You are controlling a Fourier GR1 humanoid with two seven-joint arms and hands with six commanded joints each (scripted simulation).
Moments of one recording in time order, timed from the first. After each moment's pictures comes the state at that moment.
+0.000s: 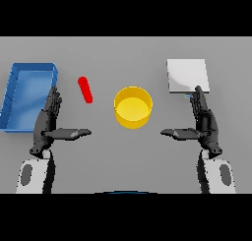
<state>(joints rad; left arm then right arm) 0.00 0.00 0.00 -1.57 0.00 0.00 0.00 0.00 0.00 0.00 -1.57 0.00 0.00 0.00</state>
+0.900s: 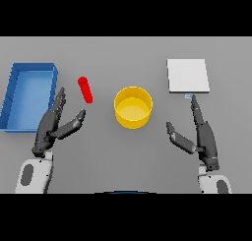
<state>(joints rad) 0.00 0.07 -0.09 -1.61 -0.14 -0.01 0.07 0.16 -0.04 0.14 -1.73 0.27 -0.07 -0.09</state>
